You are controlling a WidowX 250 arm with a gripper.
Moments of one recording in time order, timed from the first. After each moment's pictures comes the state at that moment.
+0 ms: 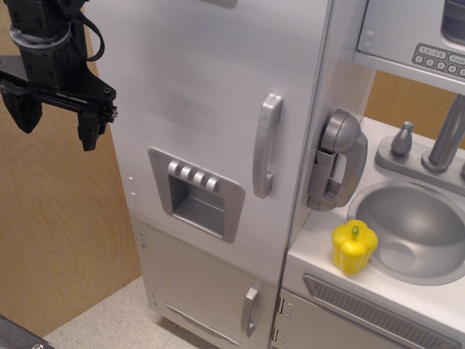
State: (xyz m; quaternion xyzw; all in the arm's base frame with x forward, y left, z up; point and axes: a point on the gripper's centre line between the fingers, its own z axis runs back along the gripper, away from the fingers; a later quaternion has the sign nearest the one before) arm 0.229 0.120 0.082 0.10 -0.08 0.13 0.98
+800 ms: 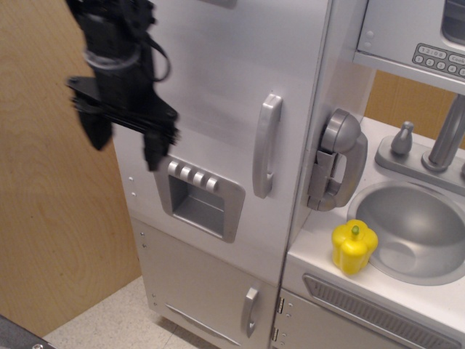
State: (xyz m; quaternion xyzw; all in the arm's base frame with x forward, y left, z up) arm 0.257 0.067 0.057 0.04 -0.07 0.03 1.00
